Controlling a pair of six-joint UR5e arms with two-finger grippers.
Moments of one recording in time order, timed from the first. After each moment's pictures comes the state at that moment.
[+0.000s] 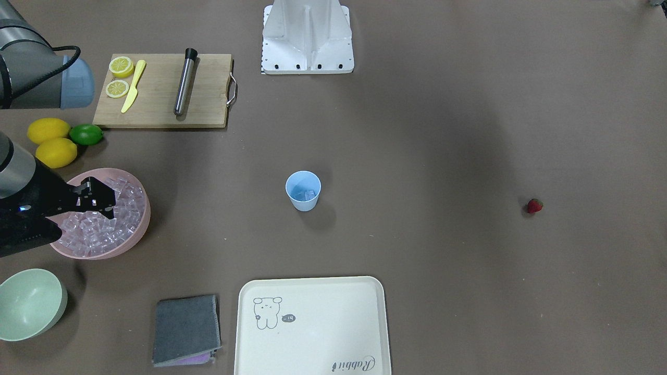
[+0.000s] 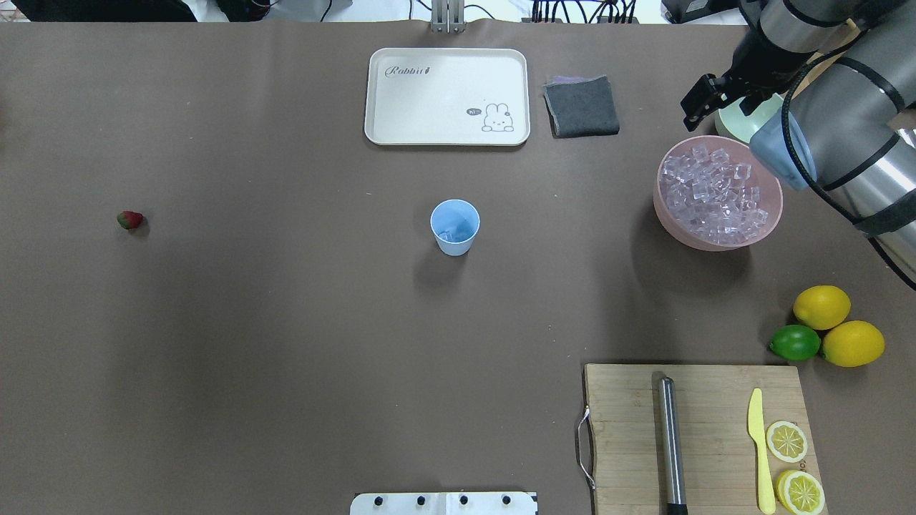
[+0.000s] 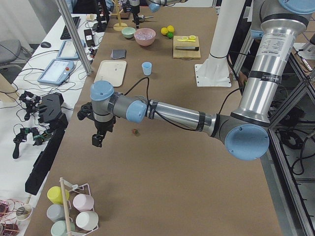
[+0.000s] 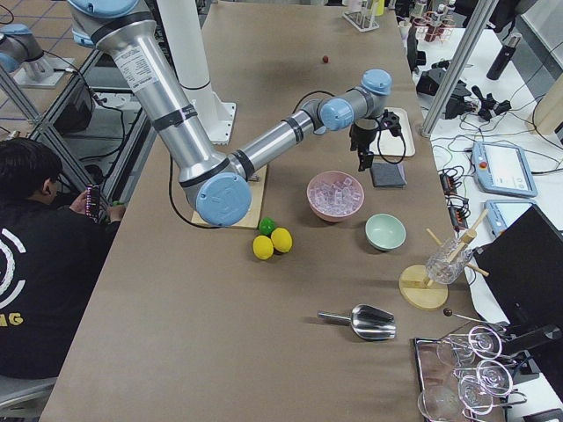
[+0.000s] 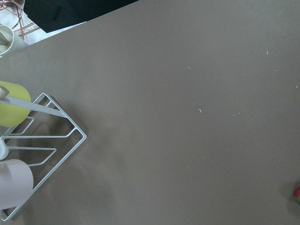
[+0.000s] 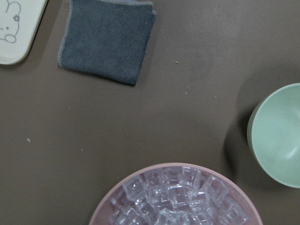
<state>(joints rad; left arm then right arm) -1.49 -1.82 -1.55 -1.69 -2.24 0.05 1.09 -1.07 1.62 -1.67 2.21 0.30</state>
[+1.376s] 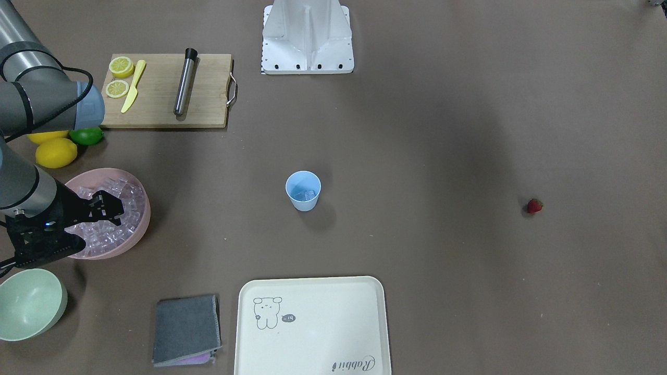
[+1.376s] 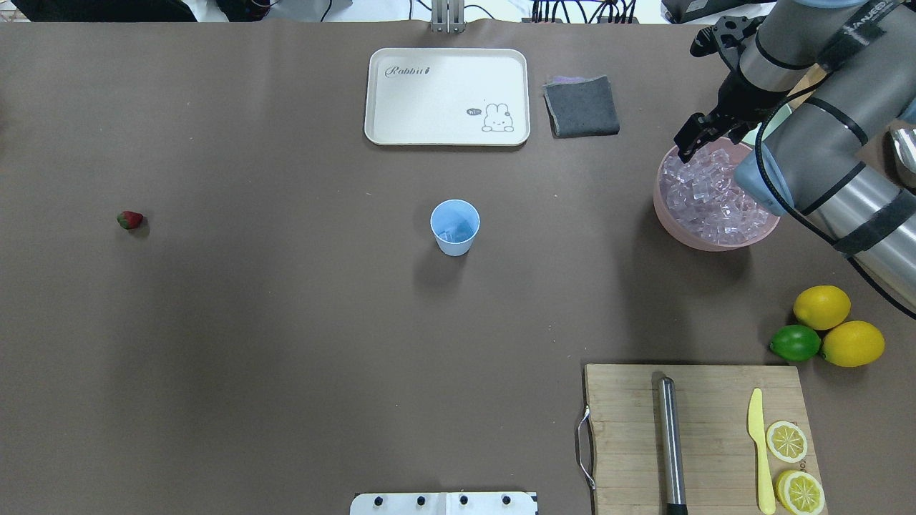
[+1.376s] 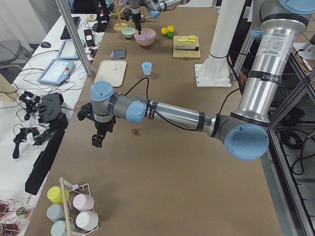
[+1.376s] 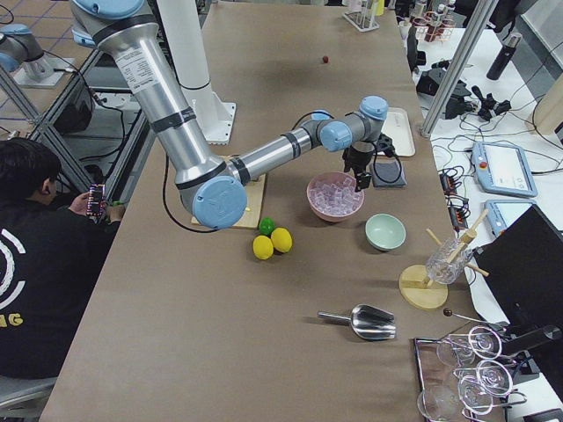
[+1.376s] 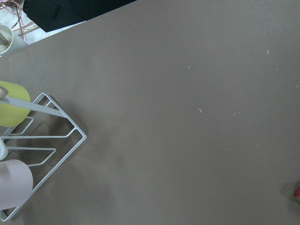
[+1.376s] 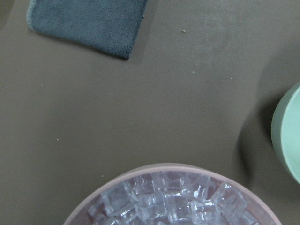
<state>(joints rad) -1.49 -1.82 -1.54 -1.69 -2.24 0.05 1.04 -1.09 1.50 -1.54 2.21 0.31</state>
